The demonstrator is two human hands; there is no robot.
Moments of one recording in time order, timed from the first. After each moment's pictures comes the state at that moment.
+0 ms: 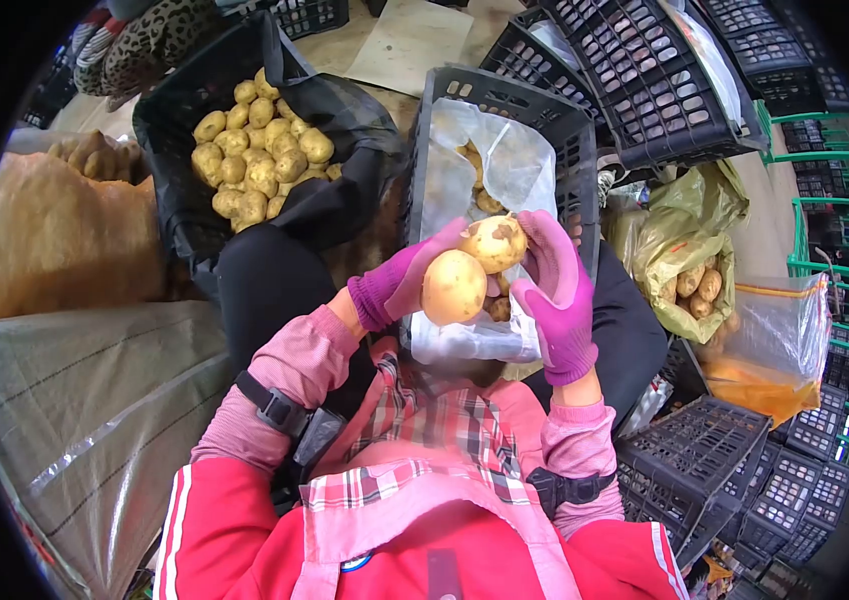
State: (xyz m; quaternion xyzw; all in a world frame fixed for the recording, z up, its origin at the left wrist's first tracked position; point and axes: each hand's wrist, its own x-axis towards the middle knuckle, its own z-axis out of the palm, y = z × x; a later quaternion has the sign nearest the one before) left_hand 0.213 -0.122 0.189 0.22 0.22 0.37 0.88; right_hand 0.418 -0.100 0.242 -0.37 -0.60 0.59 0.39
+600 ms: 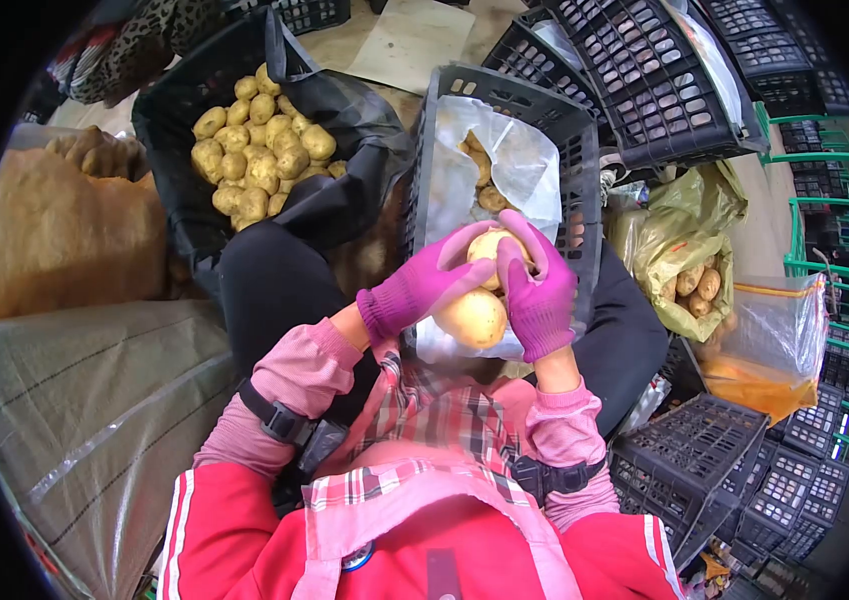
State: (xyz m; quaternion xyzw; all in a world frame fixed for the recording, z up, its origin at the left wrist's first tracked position) left_hand 0.224 -0.137 0.189 0.44 0.35 0.46 0.68; right_hand 0.390 -0.099 0.222 -0.49 -0.72 0.36 0.35
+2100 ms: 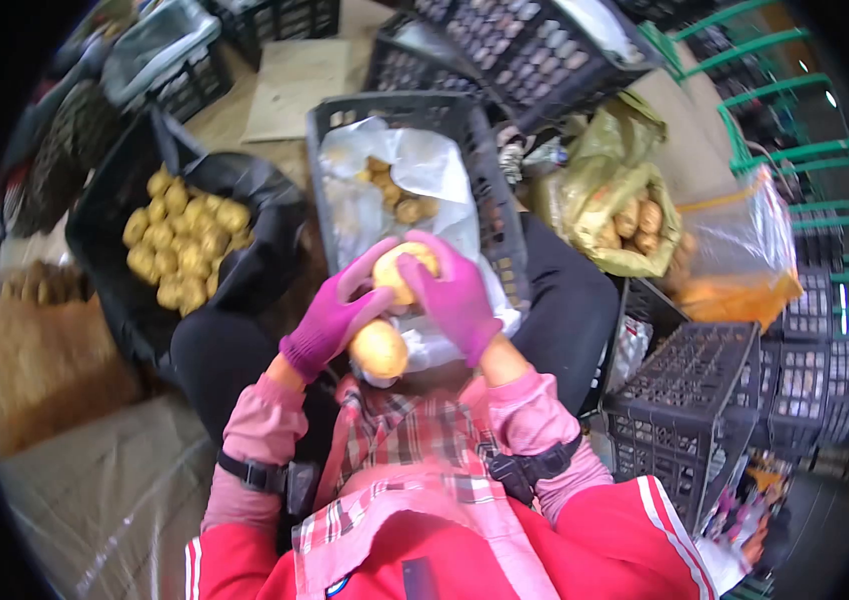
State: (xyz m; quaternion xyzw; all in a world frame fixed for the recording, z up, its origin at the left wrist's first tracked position) left_hand 0.223 -0.127 0.189 0.46 0.37 0.41 0.69; right_hand 0.401 -0.106 0.227 -0.56 -0.62 0.43 0.35
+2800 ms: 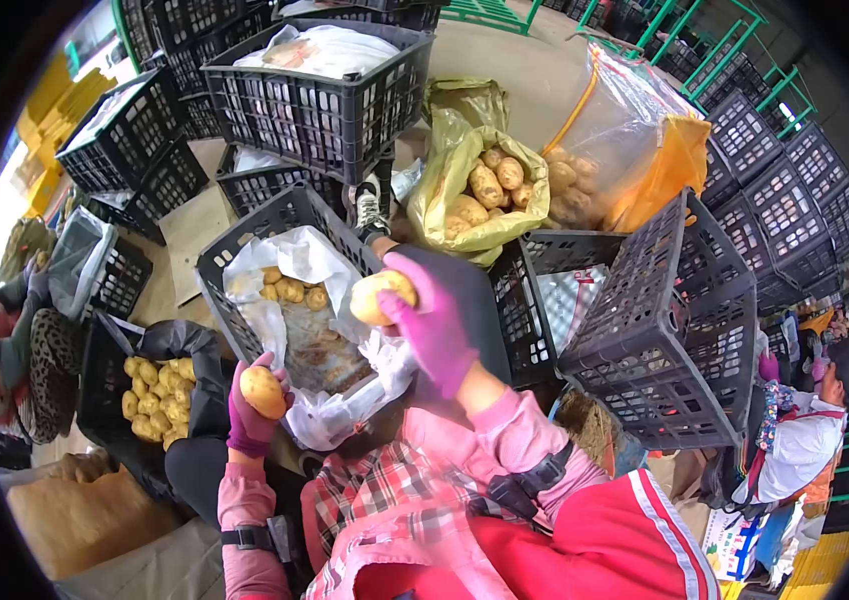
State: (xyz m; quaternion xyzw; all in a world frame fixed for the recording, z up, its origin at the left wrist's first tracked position) left_hand 0.225 -0.122 0.145 0.07 0.32 0.42 0.85; right_hand 0.533 -0.158 0.278 -0.52 -0.44 0.44 0.59
